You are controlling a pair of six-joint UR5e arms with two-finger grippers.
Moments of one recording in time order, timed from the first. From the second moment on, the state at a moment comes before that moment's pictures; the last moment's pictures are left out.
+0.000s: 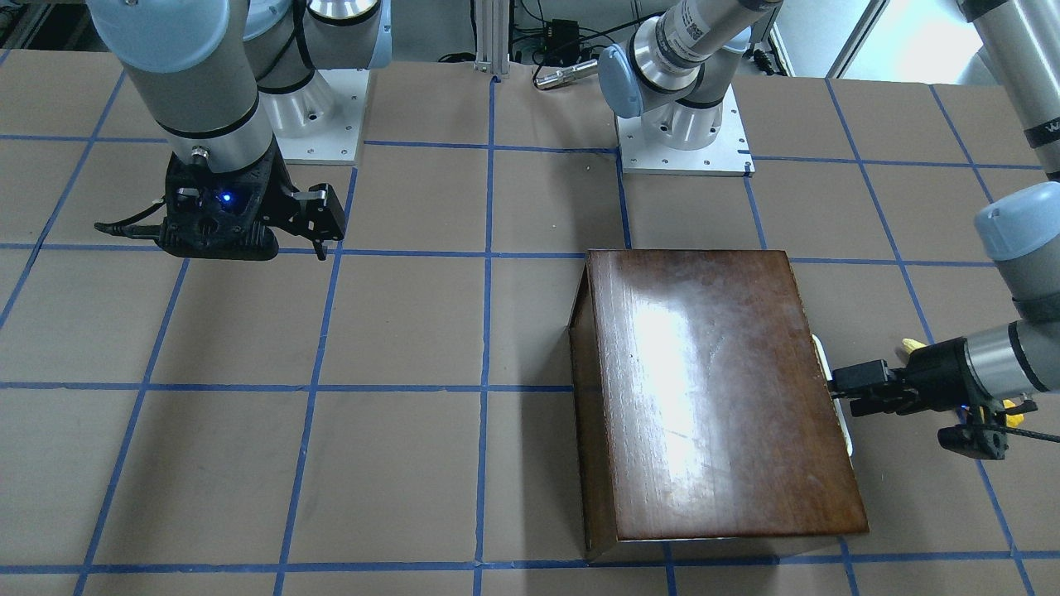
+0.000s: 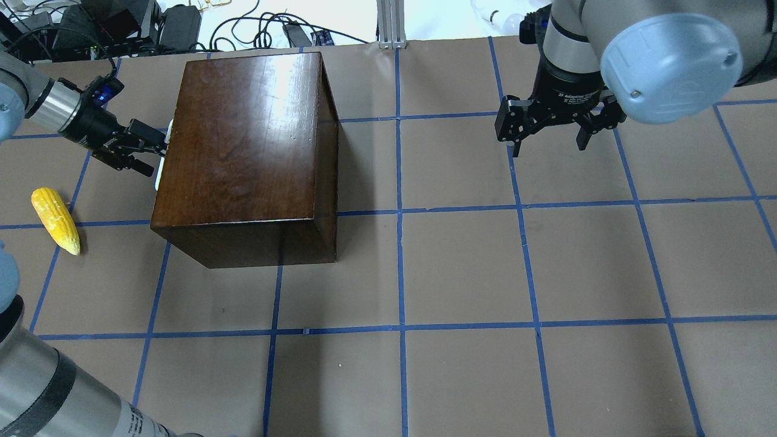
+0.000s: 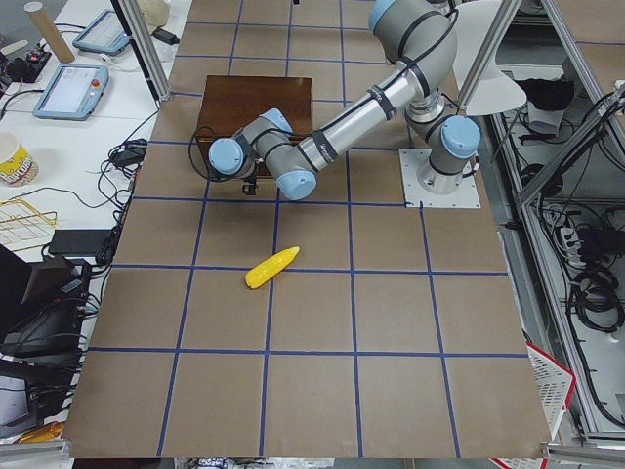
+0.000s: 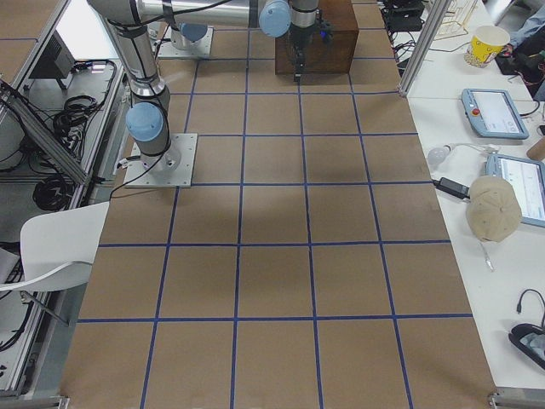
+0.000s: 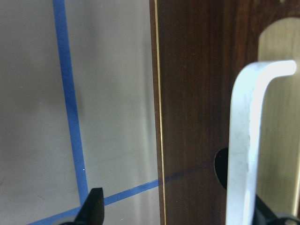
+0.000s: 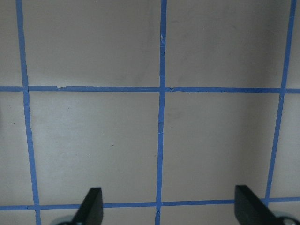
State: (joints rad) left arm -1.05 -2.08 -1.49 -1.49 1.17 0.64; right arm 1.65 -1.48 1.58 -1.63 -1.64 0.06
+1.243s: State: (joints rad) left arm -1.00 -2.08 -1.47 -1.49 1.21 0.68; right arm 1.65 -1.48 1.58 -1.63 -1.64 0.06
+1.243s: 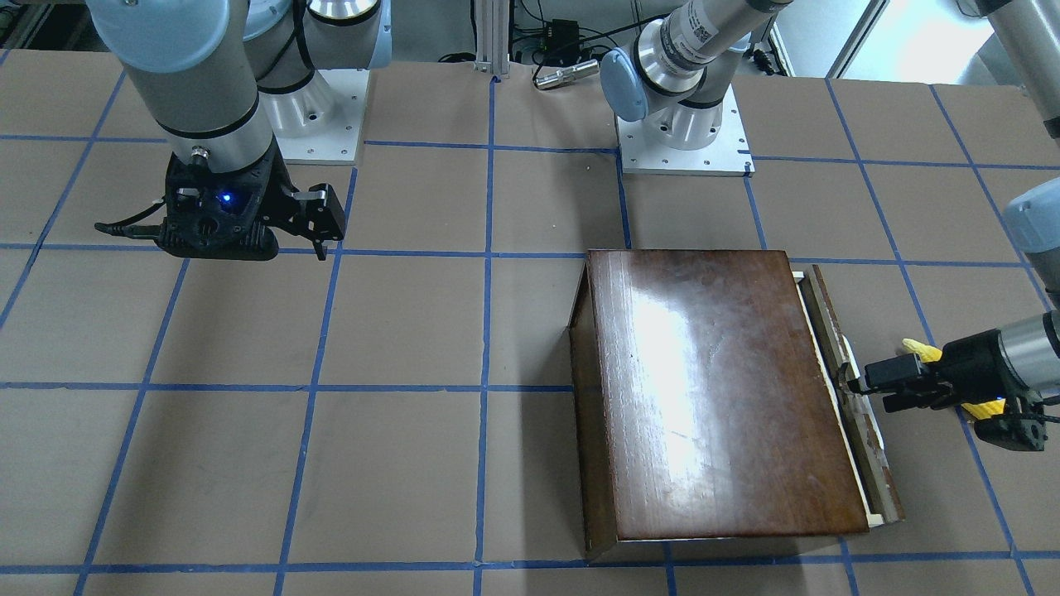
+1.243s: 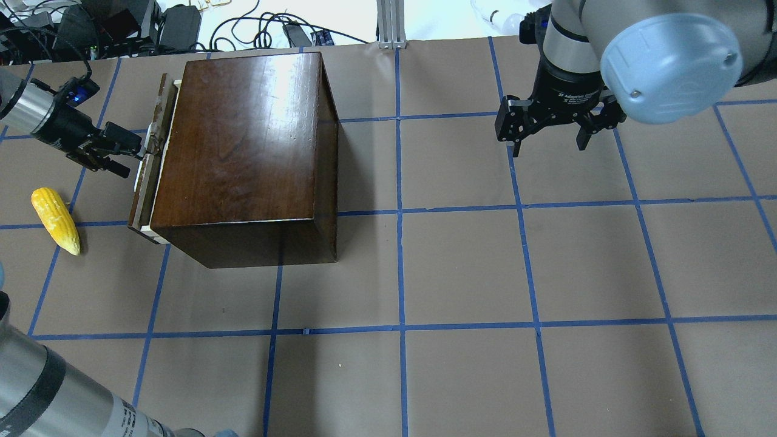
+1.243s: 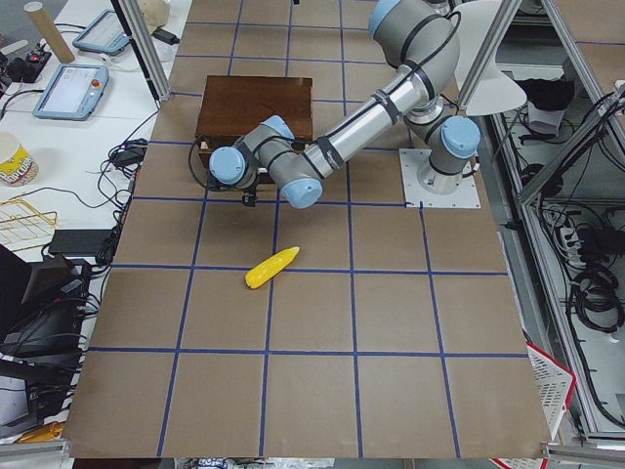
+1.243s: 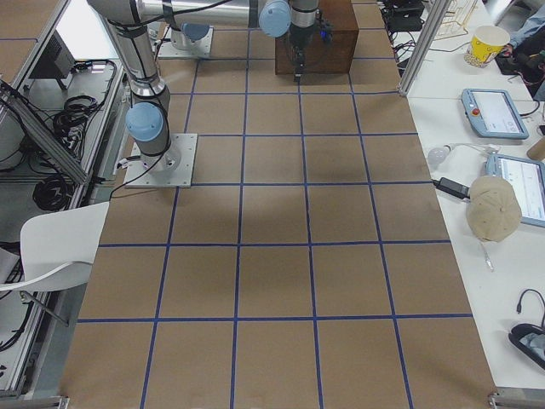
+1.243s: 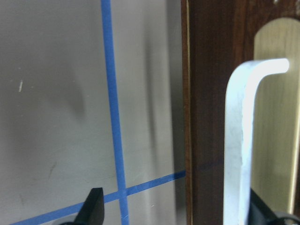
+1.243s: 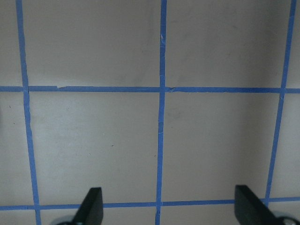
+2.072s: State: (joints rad) left arm -0.97 -2.08 -1.46 -1.49 1.24 0.70; right arm 1.65 -1.48 1.58 -1.63 -1.64 0.06
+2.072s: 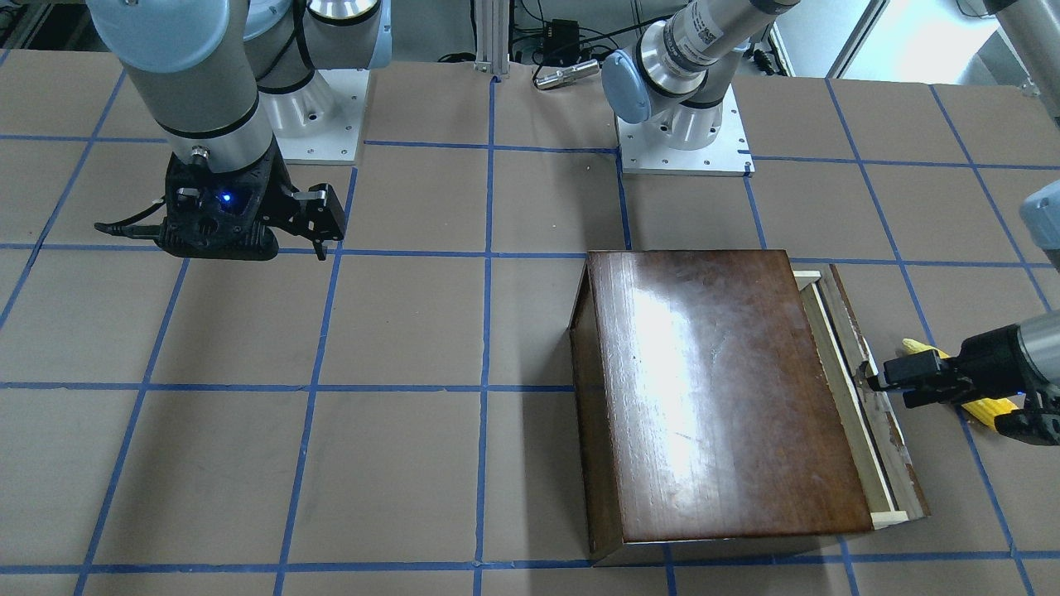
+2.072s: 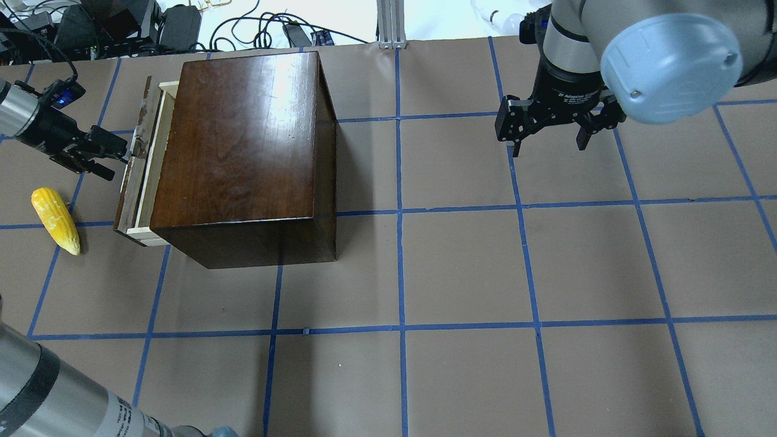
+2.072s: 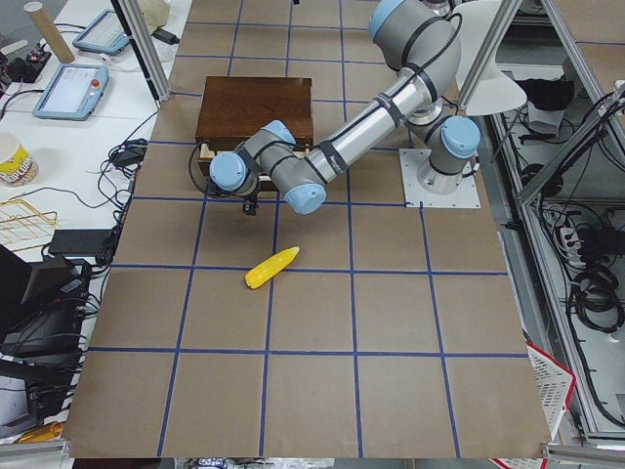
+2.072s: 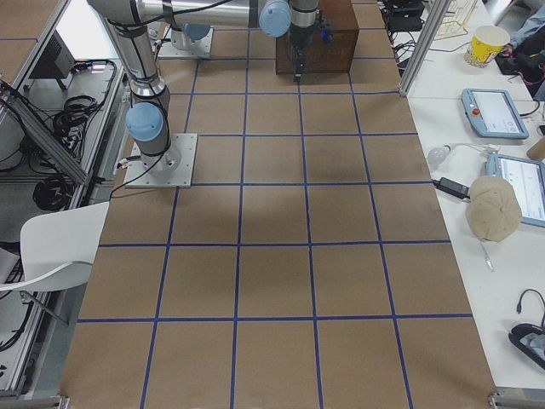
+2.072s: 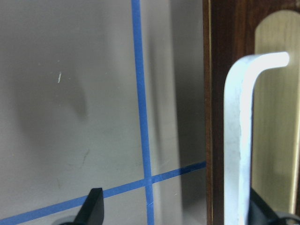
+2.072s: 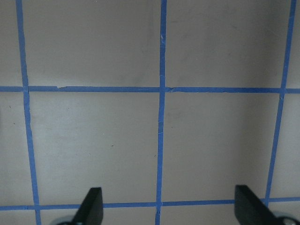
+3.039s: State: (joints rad) left arm -0.95 -2.09 -1.42 -1.49 1.29 0.77; right arm 1.65 -1.48 1.58 -1.63 -1.64 0.06
